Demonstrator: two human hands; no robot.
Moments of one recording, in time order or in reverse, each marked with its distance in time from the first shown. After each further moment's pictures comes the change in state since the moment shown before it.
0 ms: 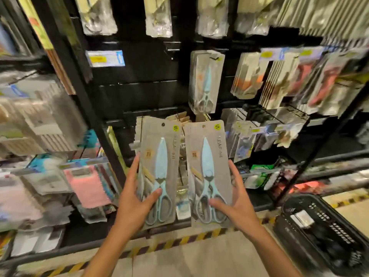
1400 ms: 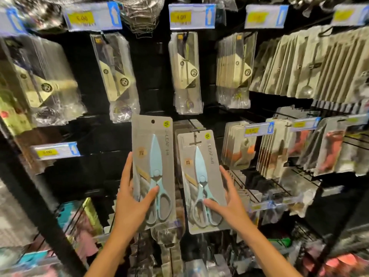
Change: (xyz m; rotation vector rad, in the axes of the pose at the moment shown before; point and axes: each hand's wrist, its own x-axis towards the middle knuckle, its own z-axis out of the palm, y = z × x) left_hand 0.253 0.086 0.104 -0.019 0.164 0.256; right_hand 0.290 -0.028 -0.106 -0.006 -0.013 -0.200
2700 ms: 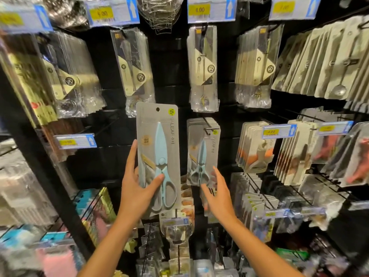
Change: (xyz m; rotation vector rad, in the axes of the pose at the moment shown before) left_hand 0.011 0.011 -0.005 -0.077 0.057 0.003; right_hand 0.055 0.053 0.048 -0.281 0.108 -0.035
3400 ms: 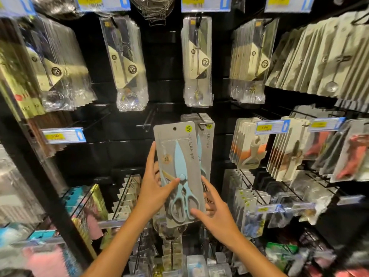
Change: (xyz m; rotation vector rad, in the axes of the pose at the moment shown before) left_hand 0.000 -0.032 0.048 -0.066 -0.180 -0.095; right_hand -0.064 -0.030 -0.033 0.157 -0.298 0.022
